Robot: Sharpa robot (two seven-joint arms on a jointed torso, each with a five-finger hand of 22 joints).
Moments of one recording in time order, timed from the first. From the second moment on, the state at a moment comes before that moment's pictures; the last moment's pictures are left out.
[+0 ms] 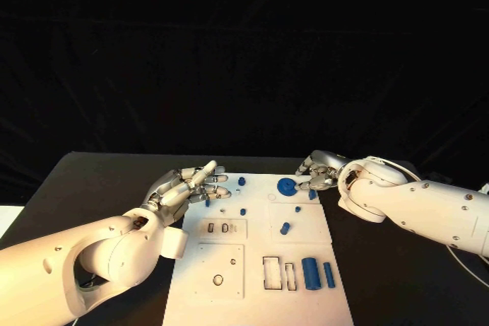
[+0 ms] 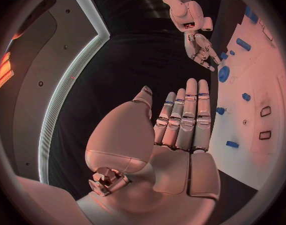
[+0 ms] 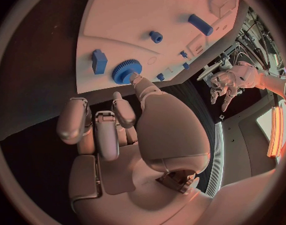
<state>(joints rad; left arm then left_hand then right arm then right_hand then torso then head) 1.15 -0.93 0.02 1.77 0.02 -0.34 0.42 1.32 0.06 0.03 0.24 0.07 0.90 0.23 0.10 0.07 0.99 0.18 0.10 0.08 1.06 0.13 0.31 0.32 0.18 0.93 0.23 0.33 0.12 1.30 -0.81 -0.04 1.37 -1.31 -0.26 -0.27 1.27 -0.12 0.18 0.06 0.28 0.93 0.15 0.10 0.09 1.35 0.06 1.19 1.18 1.47 -0.02 1.49 1.31 0.11 1.33 0.09 1.33 1.05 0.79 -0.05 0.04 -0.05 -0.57</state>
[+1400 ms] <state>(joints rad) 1.15 -0.93 0.02 1.77 0.02 -0.34 0.41 1.32 0.06 0.03 0.24 0.07 0.90 0.23 0.10 0.07 0.99 0.18 0.10 0.08 1.06 0.13 0.31 0.33 0.18 0.93 0.23 0.33 0.12 1.28 -0.73 -0.04 1.33 -1.38 -0.25 -0.32 1.30 -0.09 0.18 0.06 0.28 0.93 0.15 0.12 0.09 1.38 0.06 1.27 1.27 1.46 -0.02 1.51 1.31 0.11 1.34 0.09 1.36 1.09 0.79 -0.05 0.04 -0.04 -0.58</state>
